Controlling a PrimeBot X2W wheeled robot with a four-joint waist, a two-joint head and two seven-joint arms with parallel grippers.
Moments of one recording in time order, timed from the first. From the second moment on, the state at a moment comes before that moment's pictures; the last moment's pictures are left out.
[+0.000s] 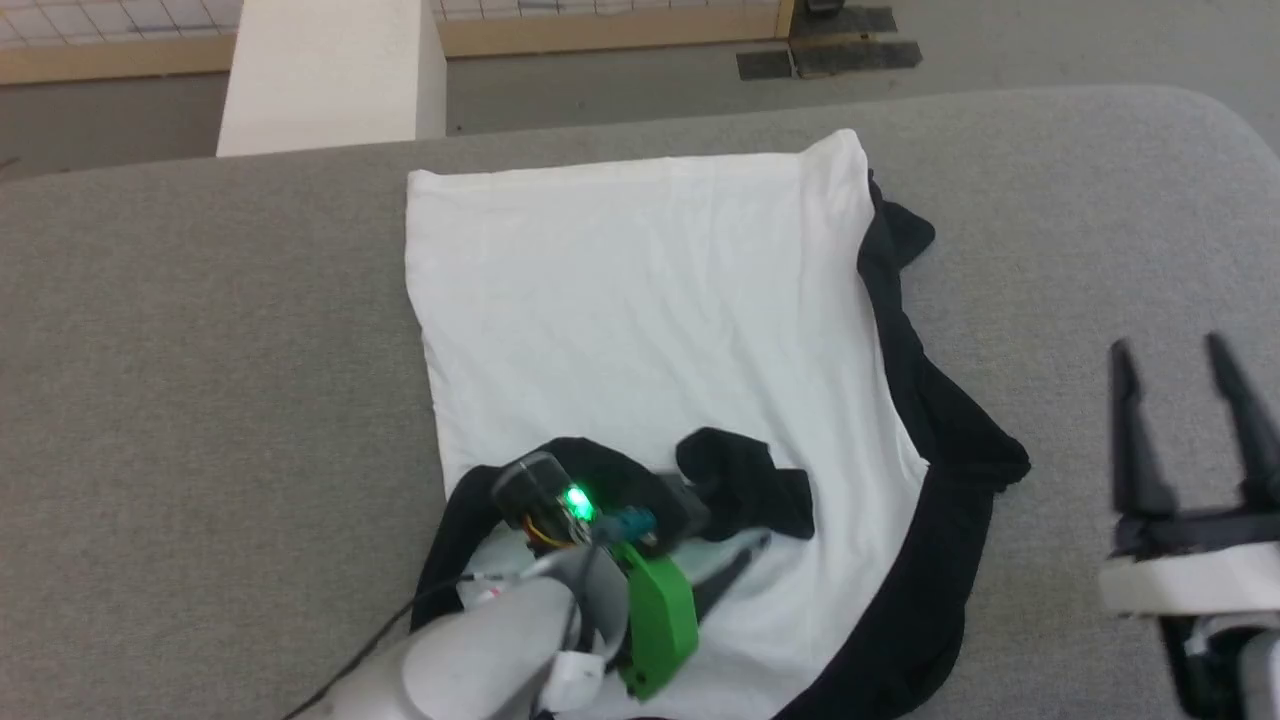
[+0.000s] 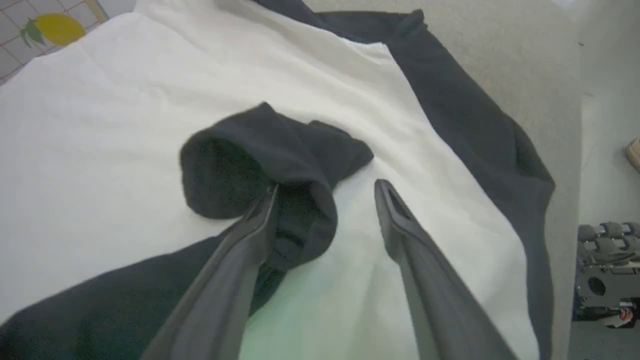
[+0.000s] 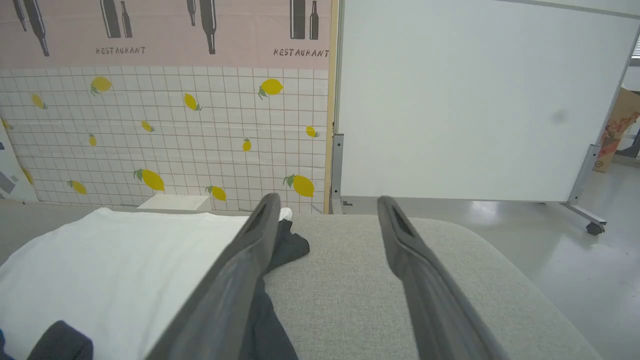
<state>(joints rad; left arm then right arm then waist) -0.64 0.28 -1.20 0.45 -0.60 -0.09 -0.08 -0.03 -0.14 -0.12 -0.06 0.12 0.13 -0.26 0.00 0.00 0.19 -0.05</state>
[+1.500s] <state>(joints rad) -0.32 0.16 -0.15 0.01 -0.15 0.17 -0.26 -0.92 -0.73 0.39 0.48 0.56 0.13 0.86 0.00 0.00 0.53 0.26</state>
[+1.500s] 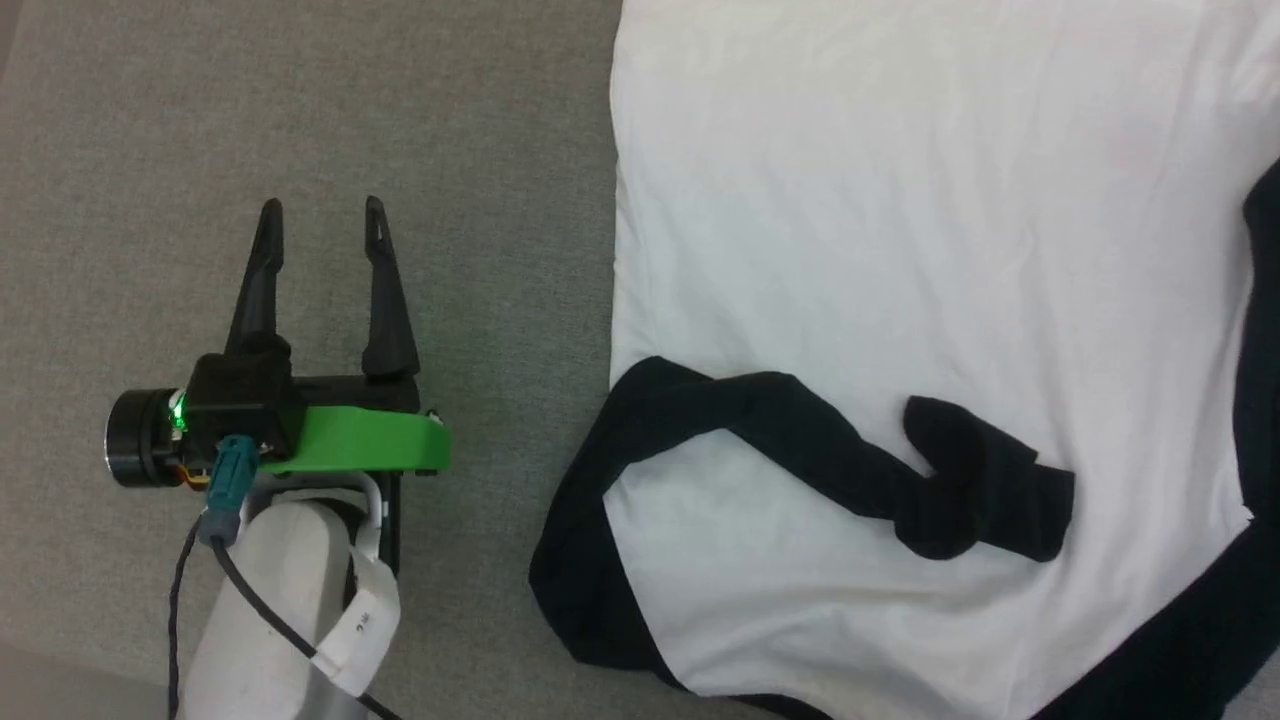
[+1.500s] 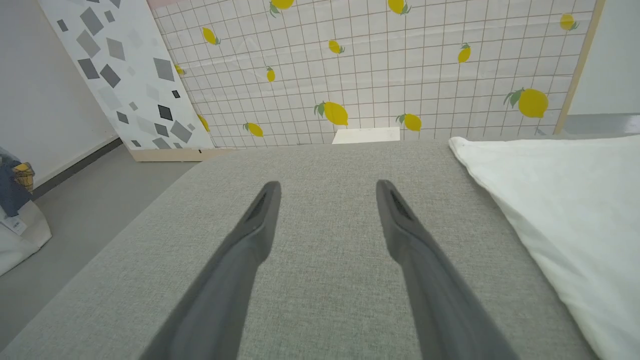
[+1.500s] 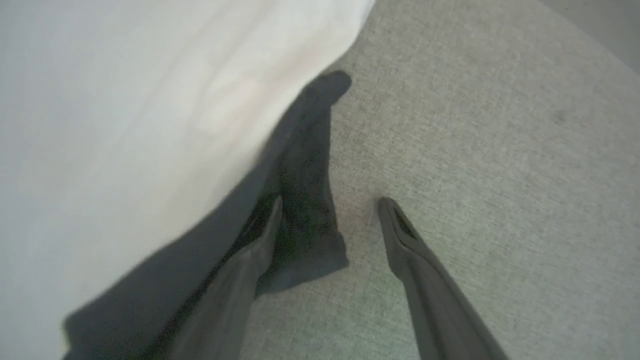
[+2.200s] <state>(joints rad) -0.18 0.13 -0.01 0.06 -0.08 0.07 -0.26 -0.81 -0.85 0.48 0.39 0.69 0.13 0.37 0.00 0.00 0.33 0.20</state>
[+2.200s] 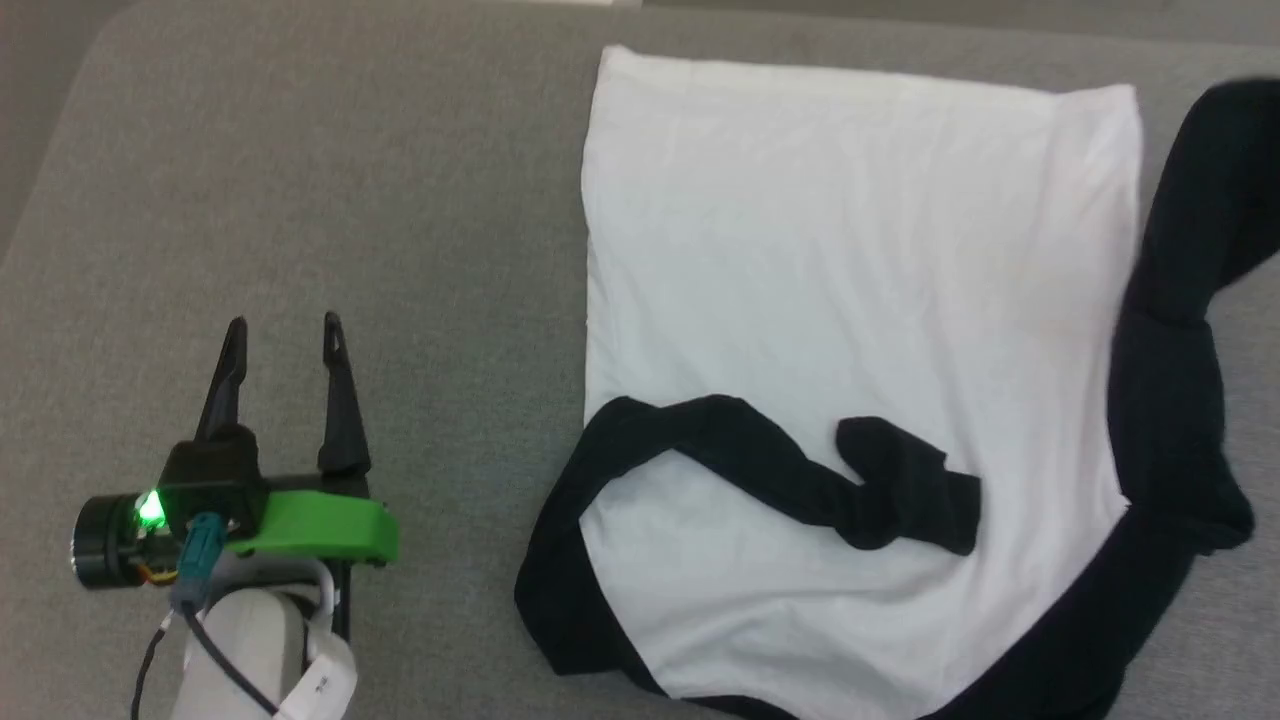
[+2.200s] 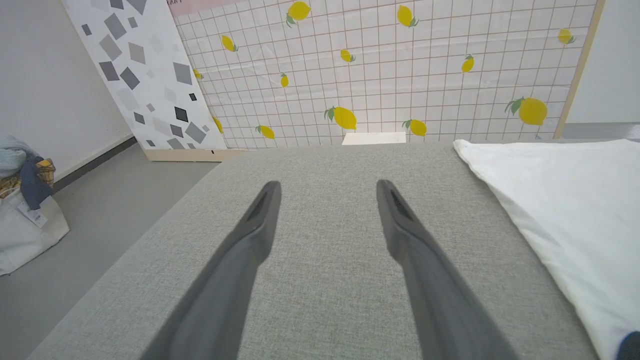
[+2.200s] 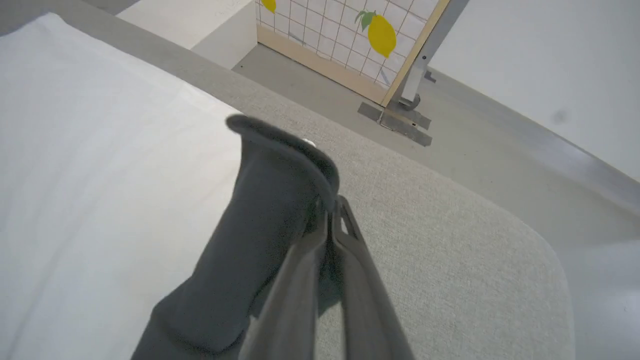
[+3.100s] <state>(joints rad) -0.11 0.11 0.03 0.07 -0.07 0.03 -0.26 -0.70 -0.56 0.89 -0.02 0.58 0.13 0.24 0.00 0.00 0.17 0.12</state>
